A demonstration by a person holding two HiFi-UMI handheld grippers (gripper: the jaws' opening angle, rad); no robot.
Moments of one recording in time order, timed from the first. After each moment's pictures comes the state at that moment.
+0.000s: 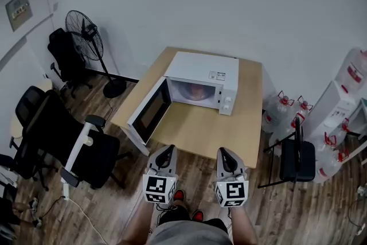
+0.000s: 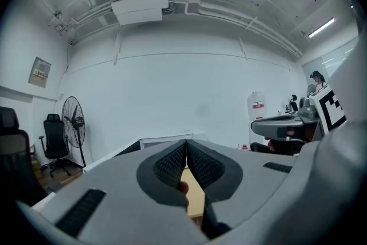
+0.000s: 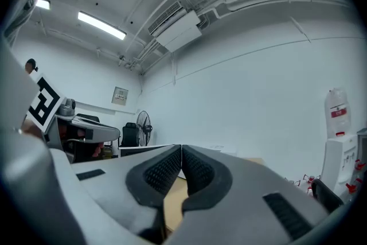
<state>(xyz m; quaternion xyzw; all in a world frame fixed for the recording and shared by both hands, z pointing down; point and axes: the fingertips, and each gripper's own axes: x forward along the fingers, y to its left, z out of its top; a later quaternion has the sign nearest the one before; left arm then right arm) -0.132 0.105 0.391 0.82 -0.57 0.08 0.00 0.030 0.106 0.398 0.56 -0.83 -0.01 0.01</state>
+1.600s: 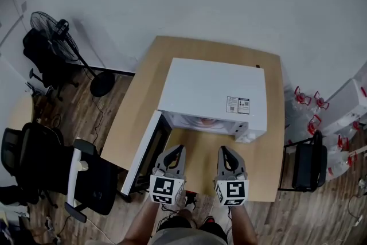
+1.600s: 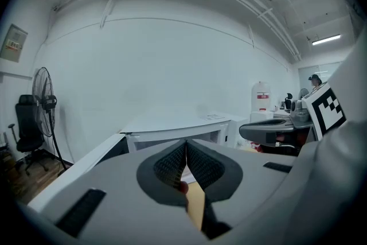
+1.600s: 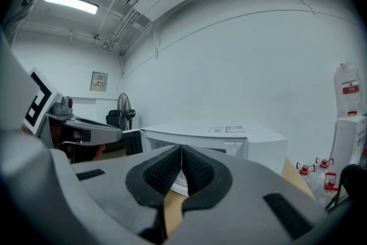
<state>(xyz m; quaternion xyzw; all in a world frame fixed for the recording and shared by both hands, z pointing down) -0.166 -0.211 0.475 0.85 -0.50 0.12 0.07 -0.031 -0.205 0.485 0.59 -0.80 0.07 0.06</state>
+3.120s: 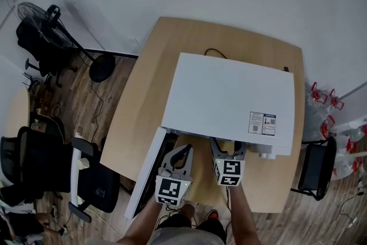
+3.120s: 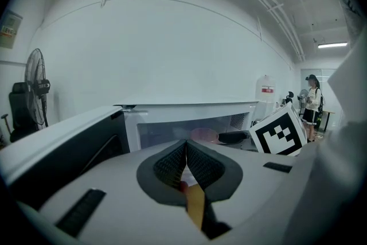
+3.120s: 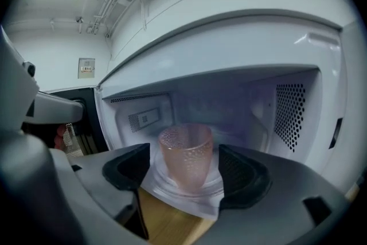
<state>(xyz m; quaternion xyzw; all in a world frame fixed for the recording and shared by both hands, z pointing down) -0.179 -0.303 0.544 0.85 -0.48 0.15 0.12 -0.068 -0.357 0.613 0.59 -0.78 0.15 0.12</state>
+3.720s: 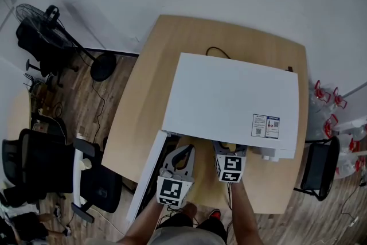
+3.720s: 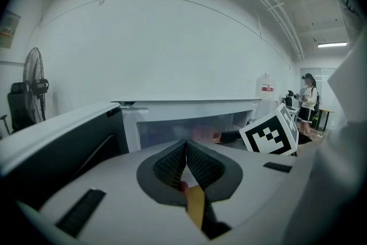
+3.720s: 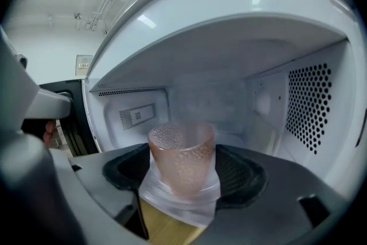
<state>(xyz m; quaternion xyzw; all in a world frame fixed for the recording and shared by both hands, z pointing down) -0.180 -0.312 0.551 0.85 -0.48 0.16 0.12 -0.067 -0.377 0.627 0.60 -0.78 0.15 0.13</state>
